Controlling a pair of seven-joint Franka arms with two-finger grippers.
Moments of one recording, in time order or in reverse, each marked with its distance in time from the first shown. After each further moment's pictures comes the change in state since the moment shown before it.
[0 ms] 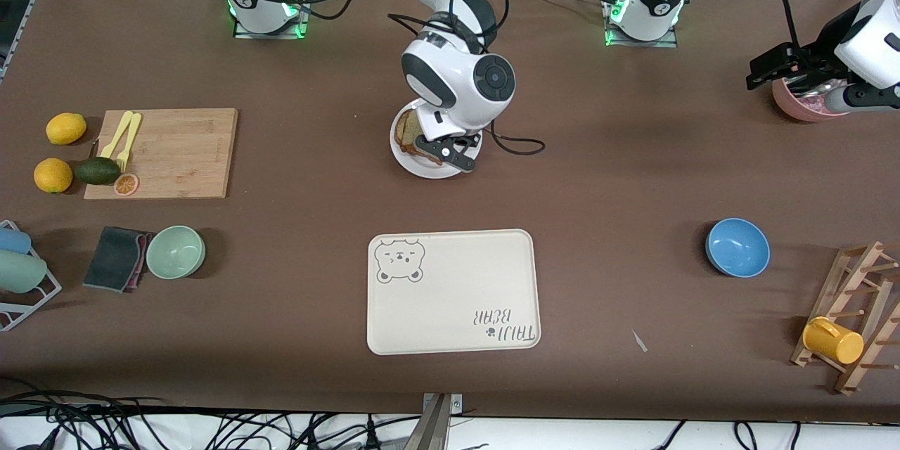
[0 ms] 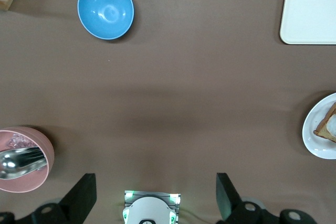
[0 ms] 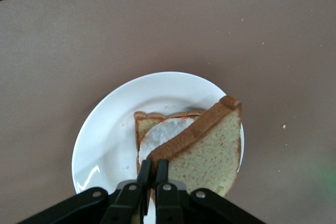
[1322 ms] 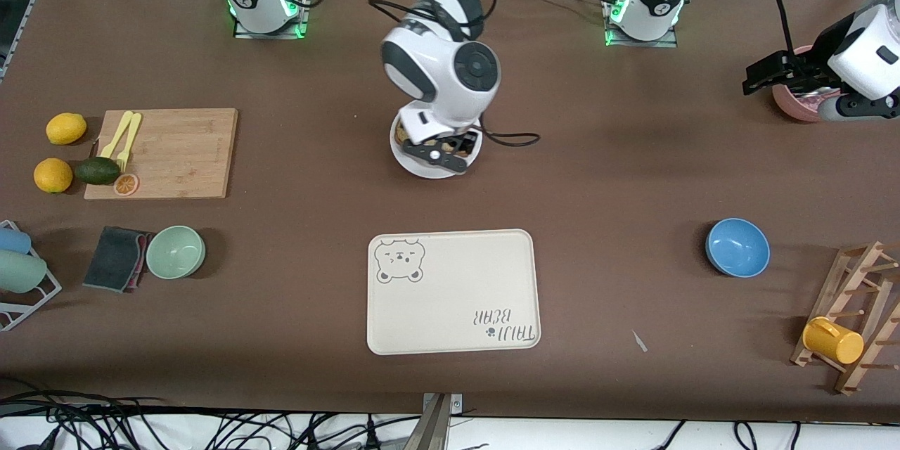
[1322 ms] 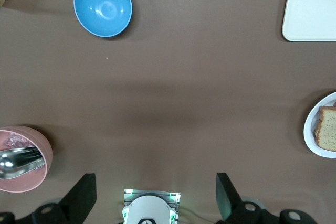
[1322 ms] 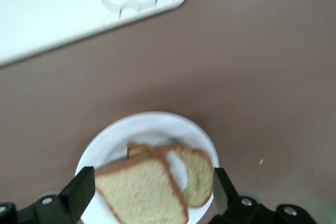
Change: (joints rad) left arm 0.000 0.024 -0.002 0.000 0.000 0.000 0.000; right arm -0.075 -0.192 -0.057 -0.136 -0.006 0.086 -0.151
